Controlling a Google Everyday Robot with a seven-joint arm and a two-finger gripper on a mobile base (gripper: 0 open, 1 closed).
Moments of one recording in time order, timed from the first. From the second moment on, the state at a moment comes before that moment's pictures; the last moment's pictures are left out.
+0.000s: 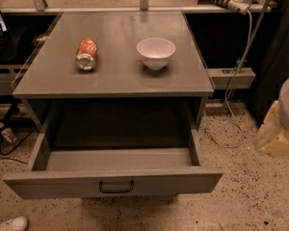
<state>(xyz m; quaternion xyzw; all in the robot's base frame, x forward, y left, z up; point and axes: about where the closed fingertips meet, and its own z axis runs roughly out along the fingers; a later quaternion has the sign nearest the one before) 0.343 -0.216 0.927 -0.58 0.81 -0.02 0.09</state>
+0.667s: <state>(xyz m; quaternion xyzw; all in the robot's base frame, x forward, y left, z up) 0.307 -0.193 0.841 -0.56 0.83 0.05 0.06</state>
